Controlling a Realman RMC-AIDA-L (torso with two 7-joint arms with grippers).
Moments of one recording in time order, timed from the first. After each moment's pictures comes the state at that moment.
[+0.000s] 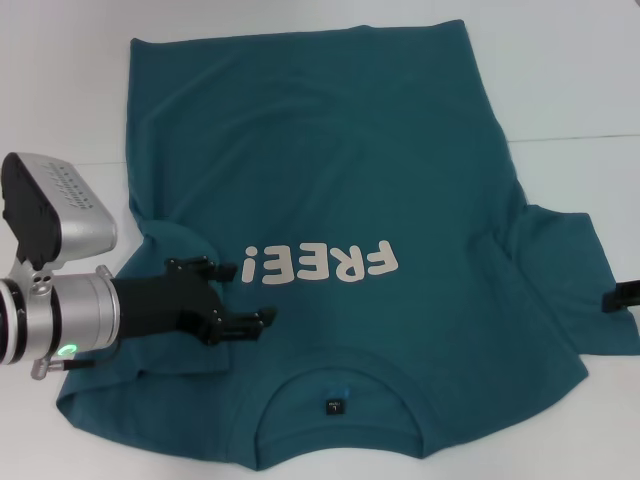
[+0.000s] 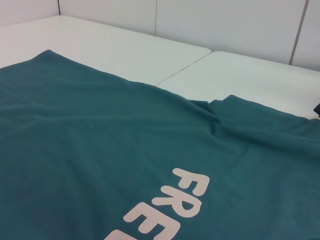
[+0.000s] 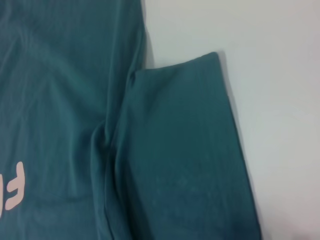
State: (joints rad) left arm -0.50 -2.16 -2.07 -0.89 -1.12 1.12 -1.57; right arm 0.58 1.85 -0.60 -0.63 -2.54 -1.28 2.60
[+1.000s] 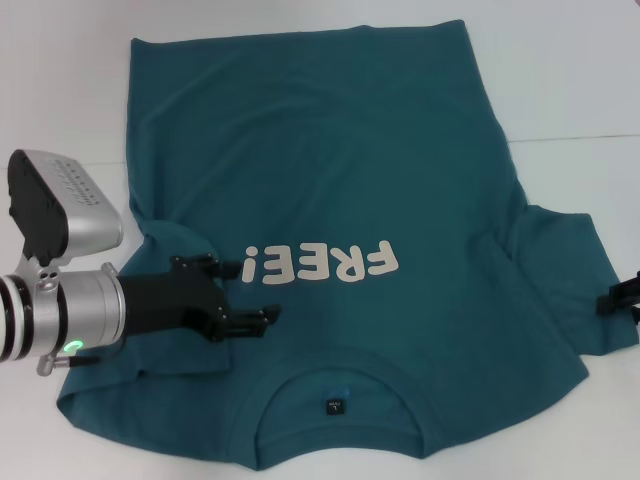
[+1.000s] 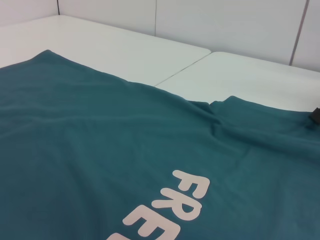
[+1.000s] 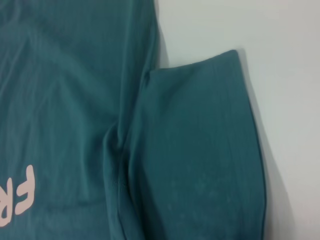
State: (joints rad) left arm -0.51 -2.16 -2.06 -0.87 -1.12 1.11 -1.57; right arm 0.60 1.86 -0.59 -0.60 -2.53 -1.25 2.60
